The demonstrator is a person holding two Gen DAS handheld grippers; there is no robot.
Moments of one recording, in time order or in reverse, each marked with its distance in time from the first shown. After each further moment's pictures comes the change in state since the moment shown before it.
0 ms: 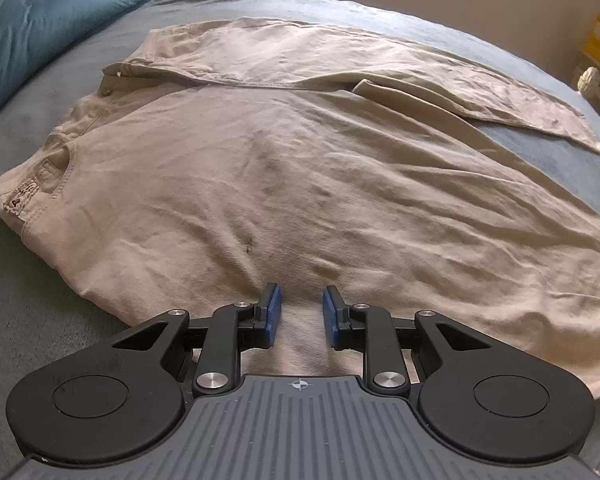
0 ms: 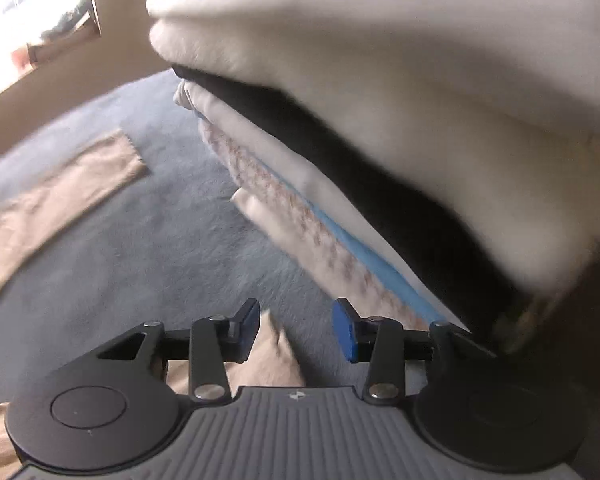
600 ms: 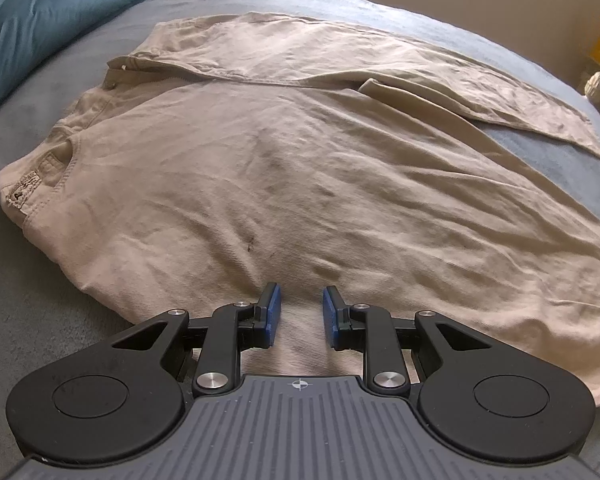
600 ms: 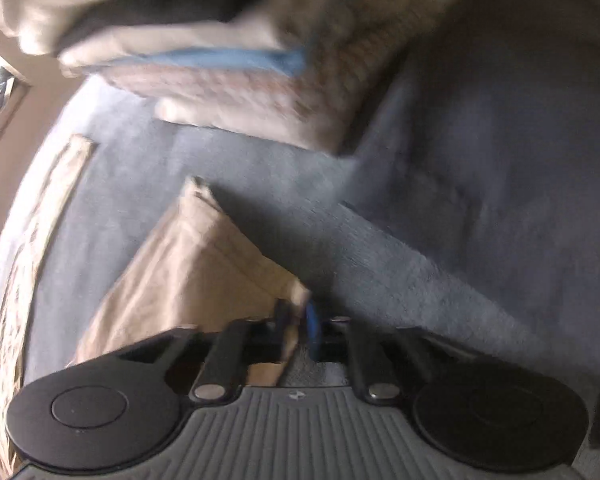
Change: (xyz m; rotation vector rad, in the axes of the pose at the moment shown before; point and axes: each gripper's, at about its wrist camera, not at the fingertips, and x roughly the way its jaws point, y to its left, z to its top) left arm 0.000 0.002 0.003 -0.025 0.023 0.002; right arm 0.004 -0.064 -0.076 0.388 0.189 0.092
